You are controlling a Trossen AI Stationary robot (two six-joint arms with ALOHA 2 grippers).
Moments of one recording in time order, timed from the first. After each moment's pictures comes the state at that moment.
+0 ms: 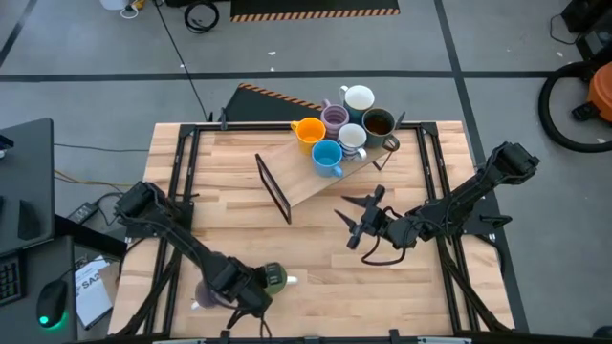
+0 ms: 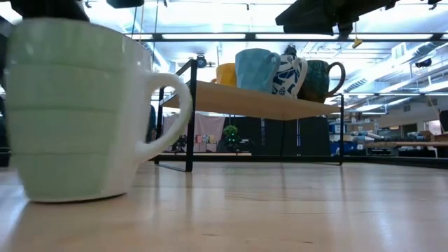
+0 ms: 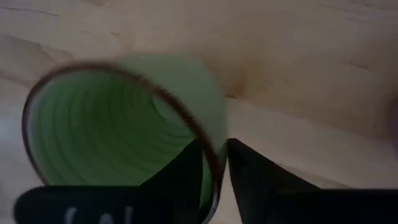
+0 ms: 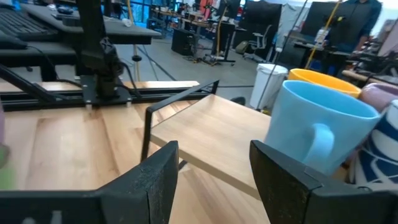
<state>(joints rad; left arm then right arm) -0.69 1.82 1.34 -0.89 -0.24 0.70 0.49 1.36 0.65 0.52 1.03 0.00</state>
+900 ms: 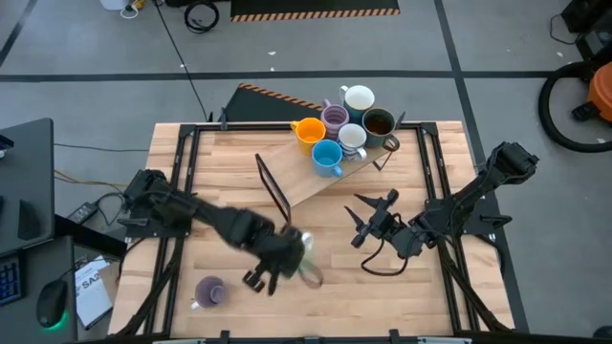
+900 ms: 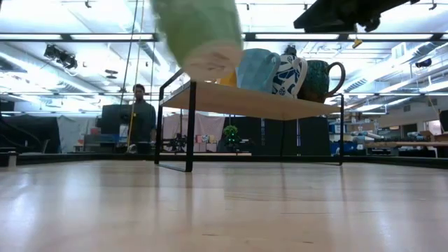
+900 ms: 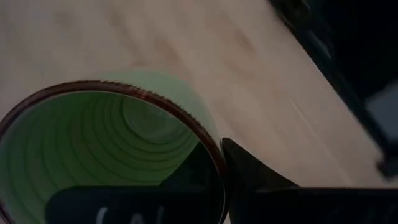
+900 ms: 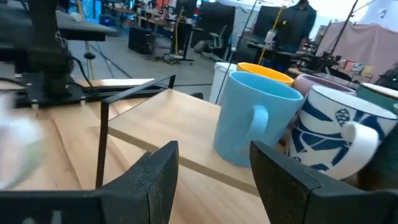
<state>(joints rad) -0.39 1.78 1.67 -1.00 0.05 0.23 0.58 1.36 0.65 0.44 1.31 0.06</state>
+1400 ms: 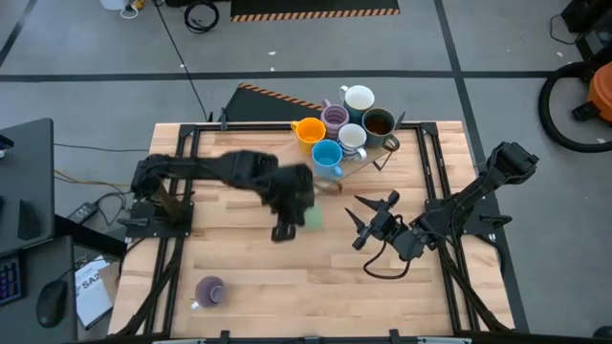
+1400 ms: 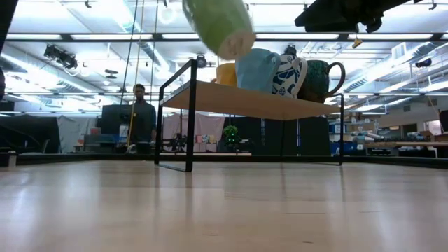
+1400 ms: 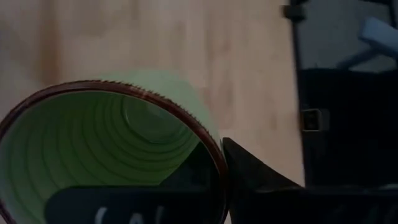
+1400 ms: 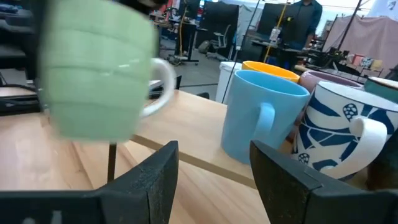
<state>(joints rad) -0.08 1.78 1.91 -1.13 0.21 -0.15 0.60 1.36 0.65 0.43 1.31 0.10</state>
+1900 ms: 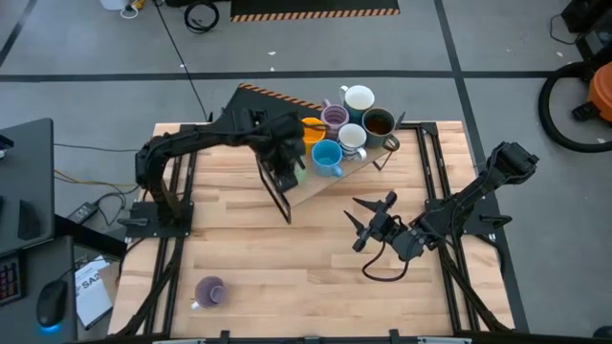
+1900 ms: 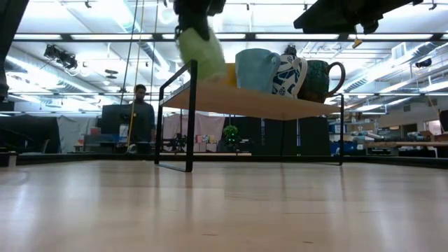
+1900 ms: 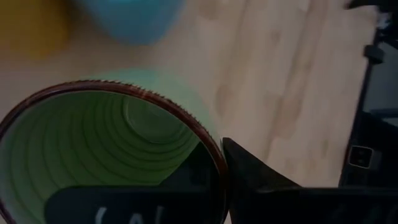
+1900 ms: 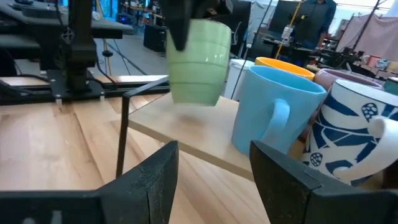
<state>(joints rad) 0.23 1.78 1.92 -1.25 0.23 -0.15 0.60 1.36 0.65 0.40 1.26 0.11</state>
